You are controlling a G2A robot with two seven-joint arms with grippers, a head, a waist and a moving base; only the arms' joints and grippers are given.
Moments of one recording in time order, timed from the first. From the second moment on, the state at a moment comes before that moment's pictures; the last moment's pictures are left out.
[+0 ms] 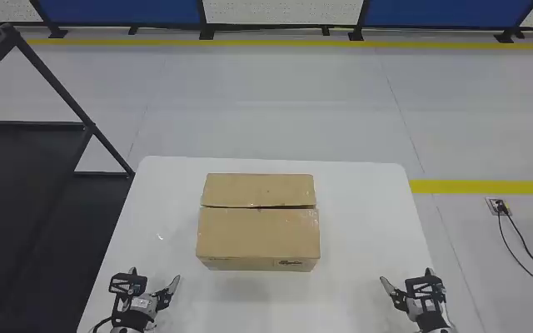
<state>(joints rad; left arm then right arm) 1.73 -1.15 -1.60 -1.80 1.33 0.00 0.00 -1.73 -1.15 1.60 -1.80 -1.33 0.00 0.00</state>
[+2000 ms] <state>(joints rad) 1.53 -1.13 -1.77 -1.84 0.72 -0.48 -0.19 -1.21 -1.17 1.45 -1.83 -0.35 -0.10 0.70</state>
